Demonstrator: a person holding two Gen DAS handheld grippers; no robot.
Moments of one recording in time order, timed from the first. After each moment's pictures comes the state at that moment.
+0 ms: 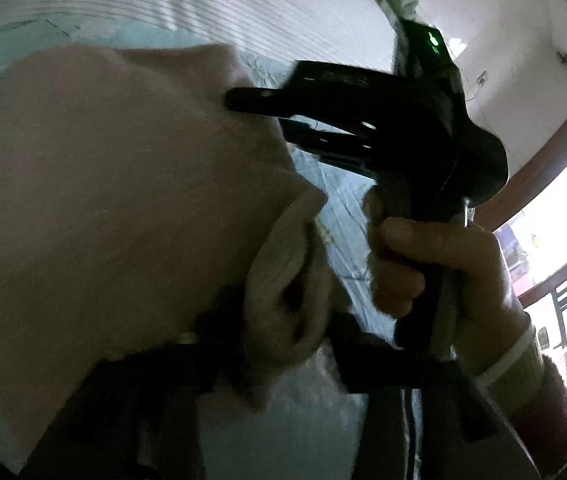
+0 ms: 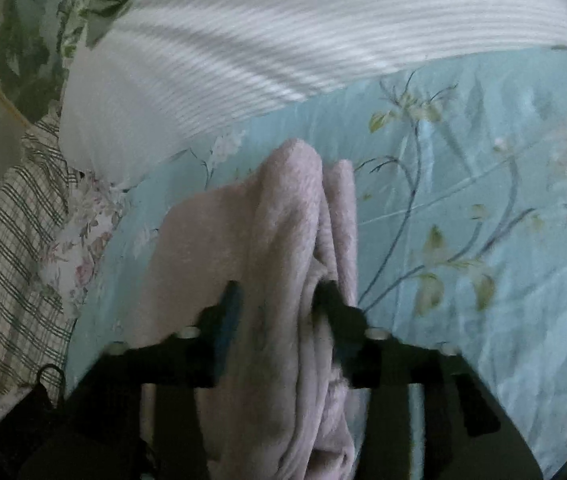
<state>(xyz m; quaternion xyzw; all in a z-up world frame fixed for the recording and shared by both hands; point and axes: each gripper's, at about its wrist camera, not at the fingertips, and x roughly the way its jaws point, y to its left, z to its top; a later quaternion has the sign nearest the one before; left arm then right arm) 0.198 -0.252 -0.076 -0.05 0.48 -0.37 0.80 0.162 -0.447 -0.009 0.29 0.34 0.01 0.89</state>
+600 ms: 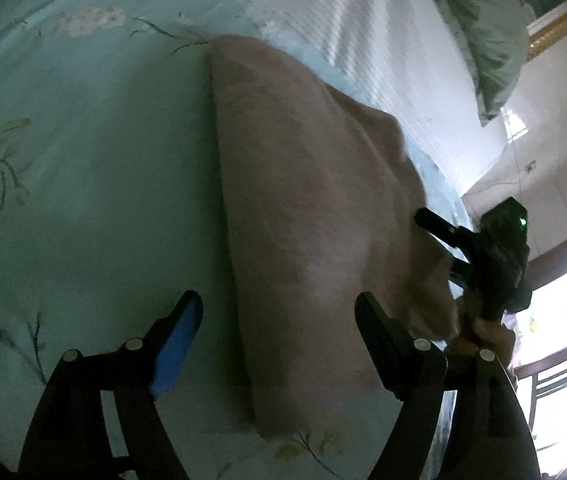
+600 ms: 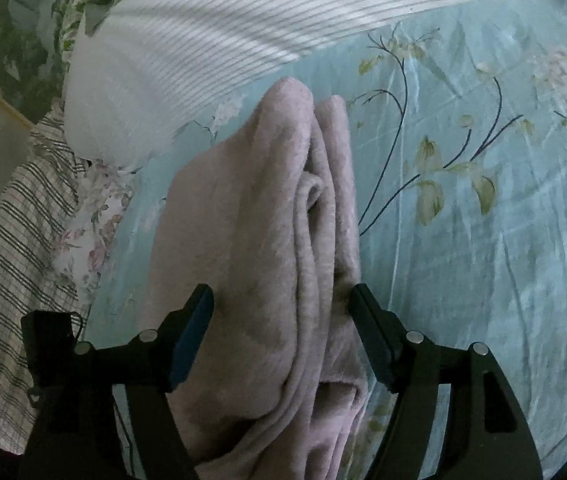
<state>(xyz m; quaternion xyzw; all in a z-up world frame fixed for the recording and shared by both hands) 0.259 -0.110 -0.079 -0.17 0.51 -0.26 0.80 0.150 -0.443 -0.045 0.33 0.37 0.04 0.87</state>
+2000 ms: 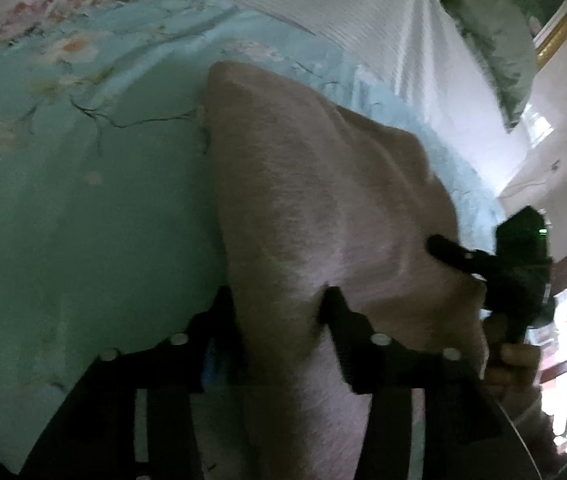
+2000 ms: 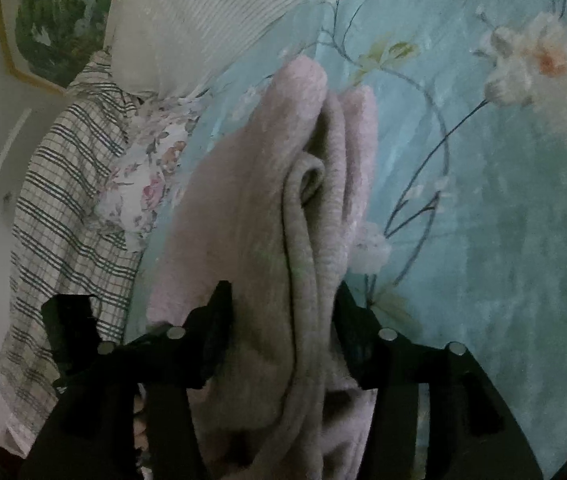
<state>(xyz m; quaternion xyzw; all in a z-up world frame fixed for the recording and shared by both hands) 0.174 0.042 -0.069 -0.13 0.48 -0.19 0.85 0.137 -0.250 -0.080 0.36 0.38 0.12 0.84</state>
